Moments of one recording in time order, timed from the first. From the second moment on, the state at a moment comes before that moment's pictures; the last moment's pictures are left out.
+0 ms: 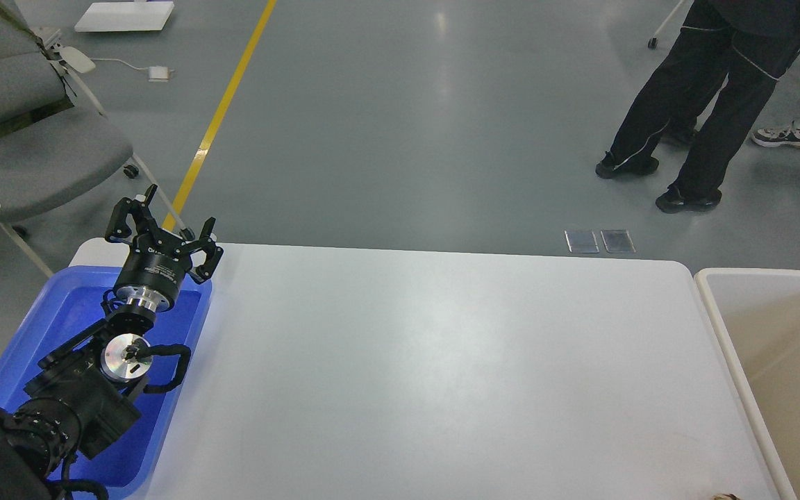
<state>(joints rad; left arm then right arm) -0.71 0.21 -0.74 -0.21 -0.11 -0.64 -0.54 0.40 -0.95 -0.12 1.09 -1.54 -0.25 0.33</state>
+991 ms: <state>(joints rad) -0.71 0.21 -0.74 -0.21 -0.11 -0.64 -0.54 0.77 -1.32 -0.12 1.48 -1.47 0.04 0.33</state>
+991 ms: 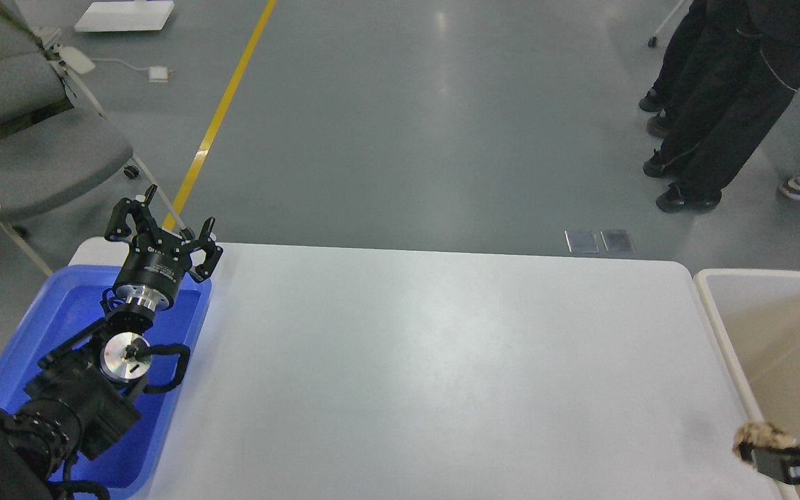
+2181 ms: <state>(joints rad) -0.71 0.21 -0.74 -0.21 -0.11 -0.64 -0.54 1.30 -1.40 -0.13 1.28 -1.24 0.36 0.33</state>
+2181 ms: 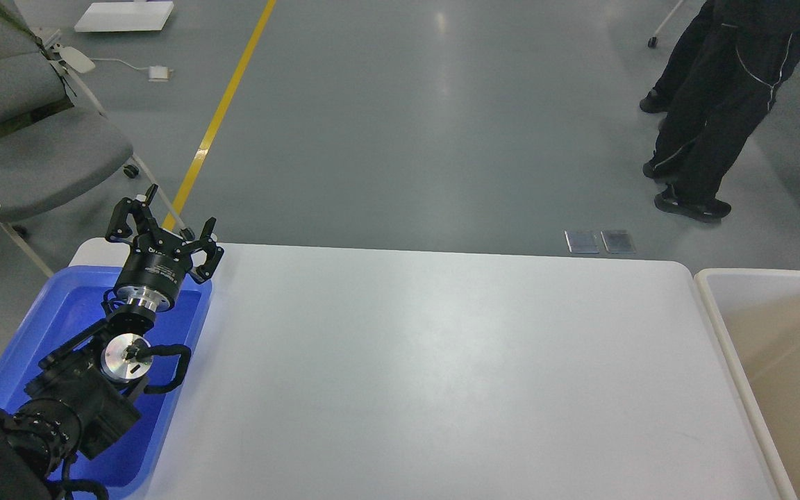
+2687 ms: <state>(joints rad) -0.71 0.21 -0.74 -0.21 -0.11 -0.64 -0.54 1.02 -1.25 -0.13 0.91 -0.72 0.21 0.33</state>
